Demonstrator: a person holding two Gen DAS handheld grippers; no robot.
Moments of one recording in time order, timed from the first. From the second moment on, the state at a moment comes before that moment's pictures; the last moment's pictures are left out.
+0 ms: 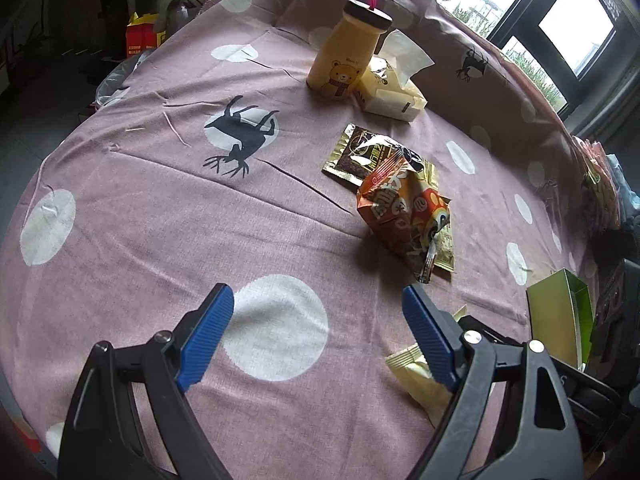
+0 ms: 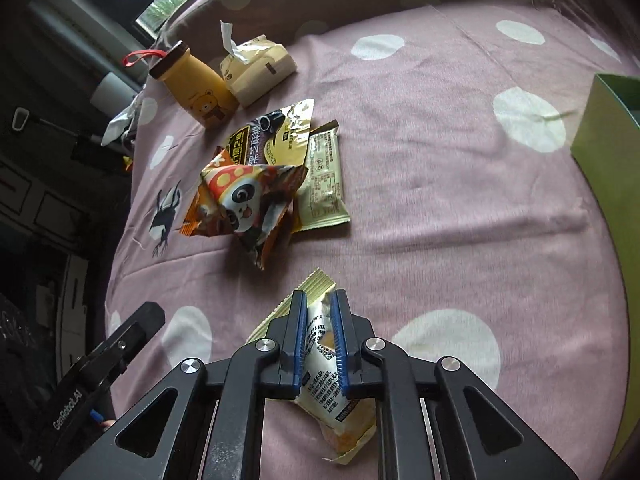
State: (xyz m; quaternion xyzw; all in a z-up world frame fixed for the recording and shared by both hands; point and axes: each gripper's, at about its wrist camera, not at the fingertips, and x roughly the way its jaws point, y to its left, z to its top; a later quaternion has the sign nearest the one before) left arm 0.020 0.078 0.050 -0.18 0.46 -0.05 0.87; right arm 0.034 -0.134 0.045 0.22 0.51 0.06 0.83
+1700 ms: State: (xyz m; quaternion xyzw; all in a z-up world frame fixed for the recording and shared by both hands) left arm -0.011 -0.019 0.045 -0.16 0.51 -0.29 0.79; right arm 0.024 -0.140 0.039 0.26 0.53 0.16 0.79
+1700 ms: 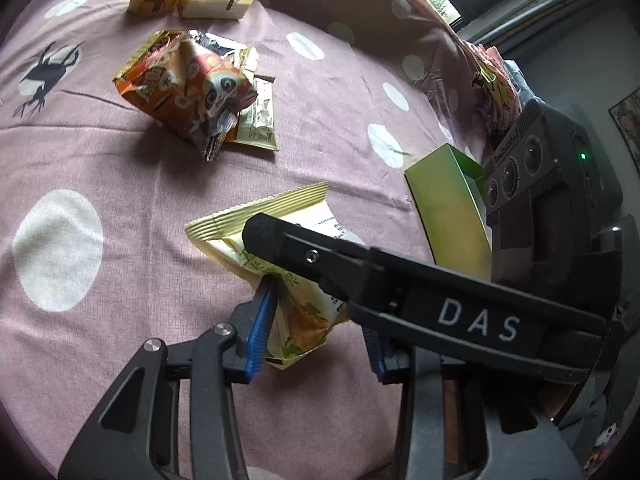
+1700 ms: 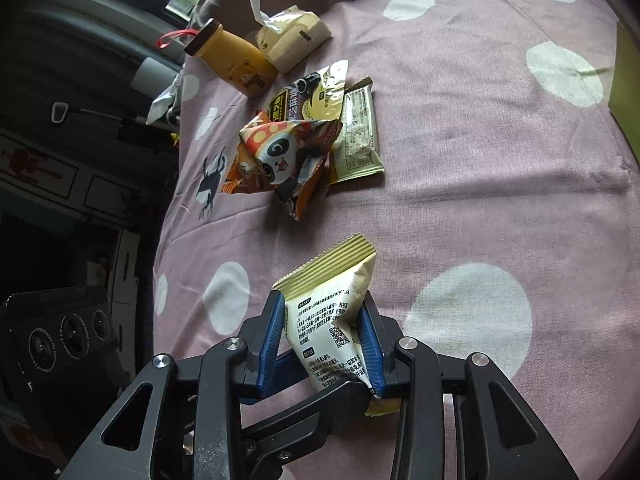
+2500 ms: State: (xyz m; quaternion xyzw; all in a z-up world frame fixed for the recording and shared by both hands) left arm -0.061 -0.026 0.116 -0.11 0.32 -0.33 0.88; right arm -0.022 -0.146 0.121 0.24 0.38 0.19 0.87
